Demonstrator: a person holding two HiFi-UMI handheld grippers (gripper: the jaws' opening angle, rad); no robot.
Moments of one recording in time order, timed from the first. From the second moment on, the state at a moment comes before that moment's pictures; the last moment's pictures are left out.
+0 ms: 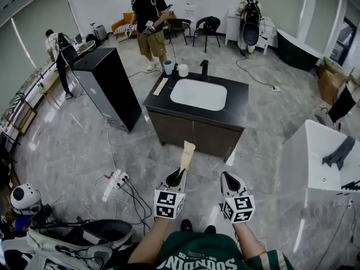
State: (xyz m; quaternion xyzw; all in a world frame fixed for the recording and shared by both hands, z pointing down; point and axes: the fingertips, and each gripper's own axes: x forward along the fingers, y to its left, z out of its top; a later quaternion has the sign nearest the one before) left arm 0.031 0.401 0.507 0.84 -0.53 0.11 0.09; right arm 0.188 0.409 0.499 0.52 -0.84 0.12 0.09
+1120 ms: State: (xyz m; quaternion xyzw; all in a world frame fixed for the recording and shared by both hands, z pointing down) left arm -0.030 0.319 0.527 0.84 -0.52 0.11 0.09; right arm 0.145 0.339 0.516 0.54 -0.83 0.13 0.08
